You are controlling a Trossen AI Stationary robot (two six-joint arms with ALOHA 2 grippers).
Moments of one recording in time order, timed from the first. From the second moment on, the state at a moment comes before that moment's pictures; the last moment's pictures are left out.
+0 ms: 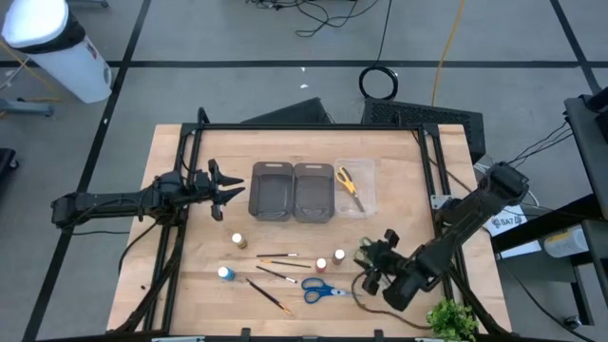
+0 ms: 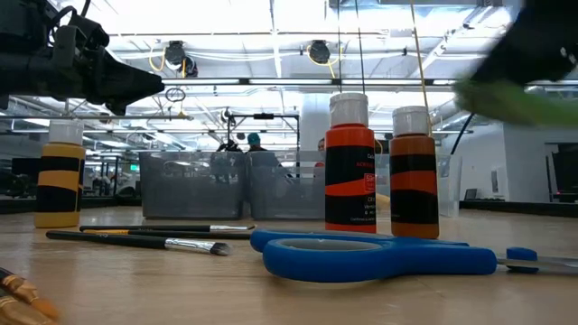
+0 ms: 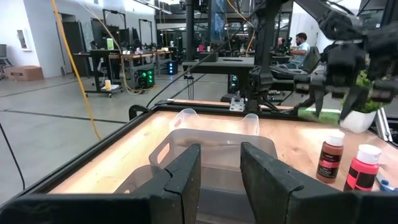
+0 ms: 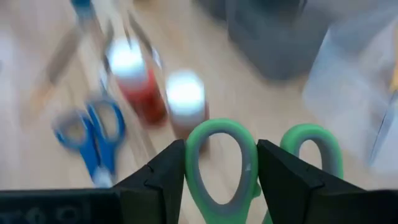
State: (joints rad) left arm 0.19 0.33 0.02 0.36 0.02 0.00; right arm 0.79 1.54 0.95 -0.56 0.83 1.13
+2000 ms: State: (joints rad) left arm 0.19 0.33 0.02 0.36 0.02 0.00; right arm -0.14 1.31 0.38 0.53 0.36 0.17
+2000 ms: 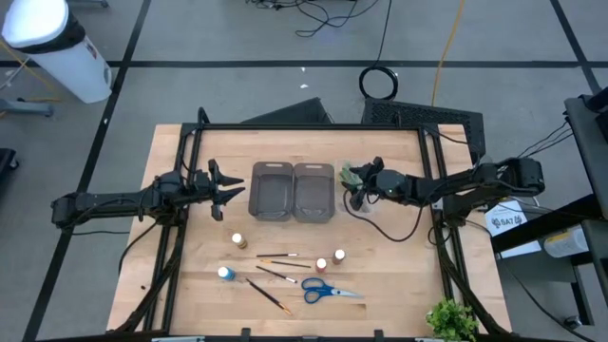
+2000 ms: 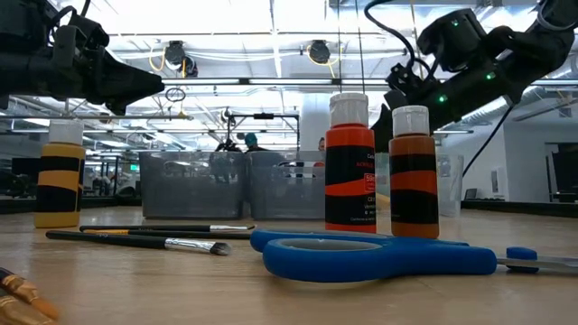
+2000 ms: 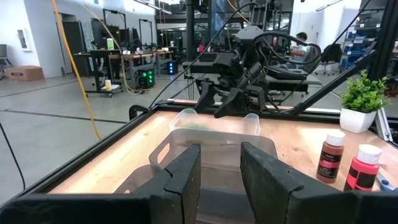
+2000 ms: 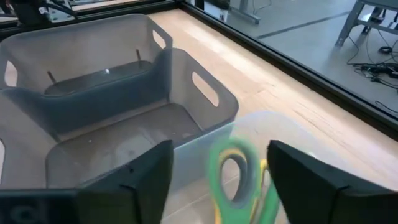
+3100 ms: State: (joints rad) left arm 0.19 0.33 0.02 0.36 0.02 0.00; right arm 0.64 1.82 1.16 0.05 0.57 0.19
